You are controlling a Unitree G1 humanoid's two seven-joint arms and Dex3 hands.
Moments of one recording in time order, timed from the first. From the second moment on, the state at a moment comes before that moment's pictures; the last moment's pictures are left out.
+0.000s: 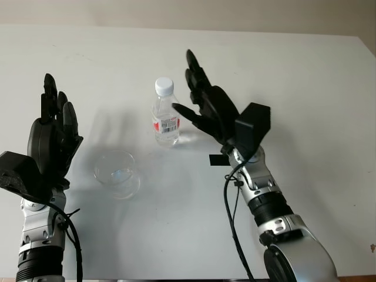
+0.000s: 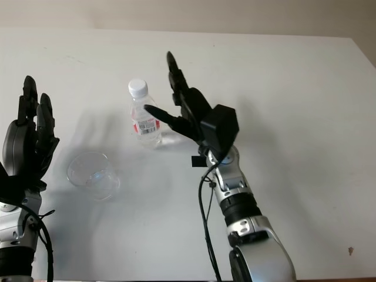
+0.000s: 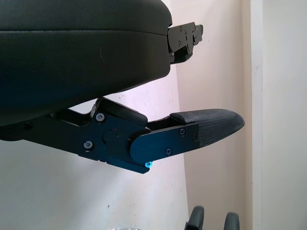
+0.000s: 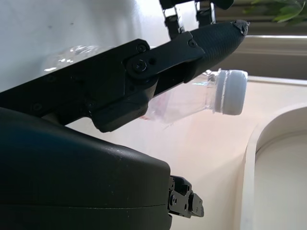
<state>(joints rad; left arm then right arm) -0.28 0.31 0.33 0.29 -0.24 -0.27 -0.19 -0.77 0.00 0.05 0.72 0.04 -0.29 0.31</state>
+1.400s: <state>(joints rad) -0.27 0.31 0.33 0.28 -0.24 -0.26 -0.20 -0.92 0.04 0.02 1.10 0.04 -0.33 0.52</state>
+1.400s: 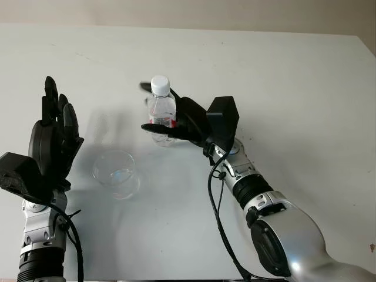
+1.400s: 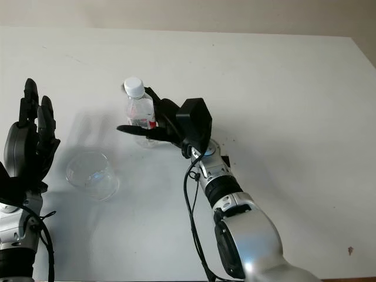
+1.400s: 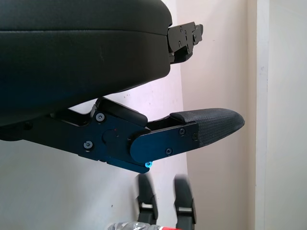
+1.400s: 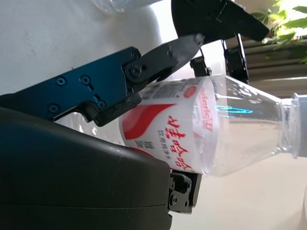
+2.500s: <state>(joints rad) -0.27 0.29 0.33 0.28 -0.24 -0.26 -0.17 -0.98 -0.11 0.18 1.06 -0.30 -0.60 0.20</state>
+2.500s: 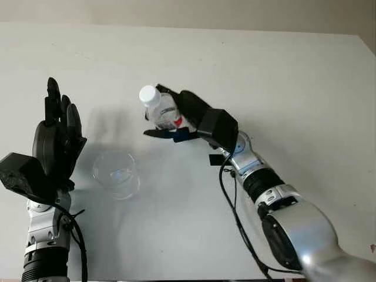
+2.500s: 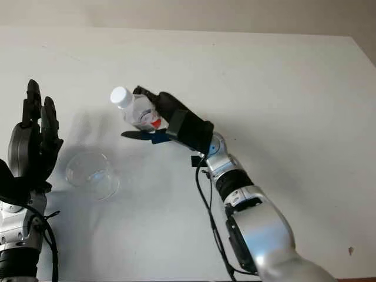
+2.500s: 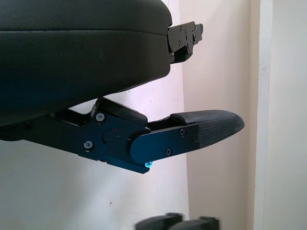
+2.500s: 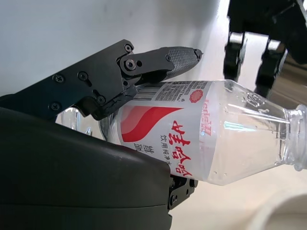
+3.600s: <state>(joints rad) -0.26 0.27 0.31 0.25 -0.22 -0.24 -0.15 -1.11 -0.20 0.56 1.02 -0.90 -0.71 -0.56</state>
